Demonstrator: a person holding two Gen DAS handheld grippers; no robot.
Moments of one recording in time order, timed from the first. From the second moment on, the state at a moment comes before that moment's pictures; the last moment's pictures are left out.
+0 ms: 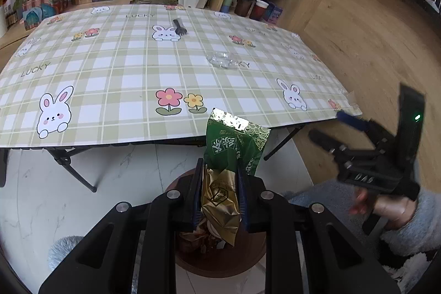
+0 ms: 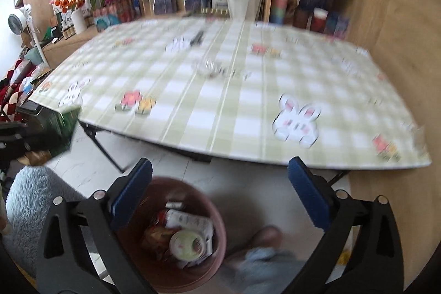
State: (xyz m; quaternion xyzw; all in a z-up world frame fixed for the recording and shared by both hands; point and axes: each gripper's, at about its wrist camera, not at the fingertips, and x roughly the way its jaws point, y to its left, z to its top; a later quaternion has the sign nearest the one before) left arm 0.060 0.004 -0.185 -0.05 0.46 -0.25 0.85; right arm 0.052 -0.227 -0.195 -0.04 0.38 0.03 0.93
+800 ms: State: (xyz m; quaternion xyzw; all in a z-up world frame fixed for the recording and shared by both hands) left arm 0.055 -0.019 -0.215 -0.02 0.50 -0.27 0.82; right arm 0.040 -0.235 -0.158 -0.04 0.33 0.01 0.94
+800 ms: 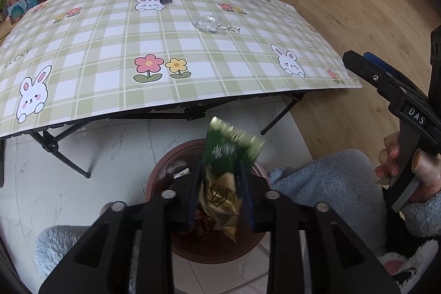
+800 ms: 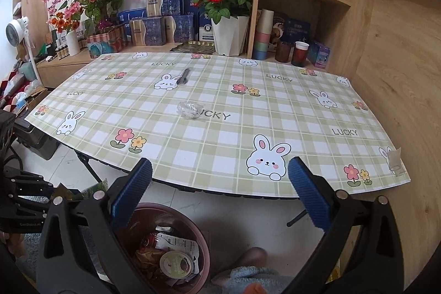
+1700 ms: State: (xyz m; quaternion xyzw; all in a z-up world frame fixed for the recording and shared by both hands) left arm 0.090 0.056 -0.169 -0.06 0.40 -0.12 0.91; right arm 0.060 -0.235 -0.179 -0.04 0.37 0.04 0.93
